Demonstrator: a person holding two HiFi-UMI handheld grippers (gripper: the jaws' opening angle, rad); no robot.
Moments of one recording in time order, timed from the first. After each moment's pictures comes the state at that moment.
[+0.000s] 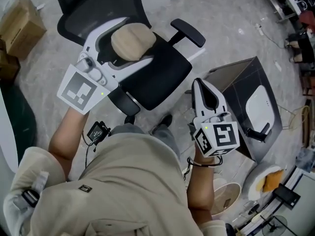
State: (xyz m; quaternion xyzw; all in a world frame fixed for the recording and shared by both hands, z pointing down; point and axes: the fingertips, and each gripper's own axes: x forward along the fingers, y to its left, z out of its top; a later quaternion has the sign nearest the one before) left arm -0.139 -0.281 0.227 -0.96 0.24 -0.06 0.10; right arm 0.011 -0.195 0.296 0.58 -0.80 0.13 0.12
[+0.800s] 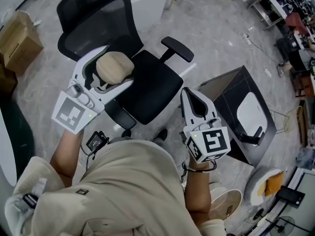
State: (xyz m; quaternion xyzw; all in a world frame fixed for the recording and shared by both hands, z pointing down) left arm -0.185 -0.251 0.200 -0.96 0.26 -0.06 0.09; right arm -0.016 -0.185 0.242 0.57 -0.81 0.08 0.12
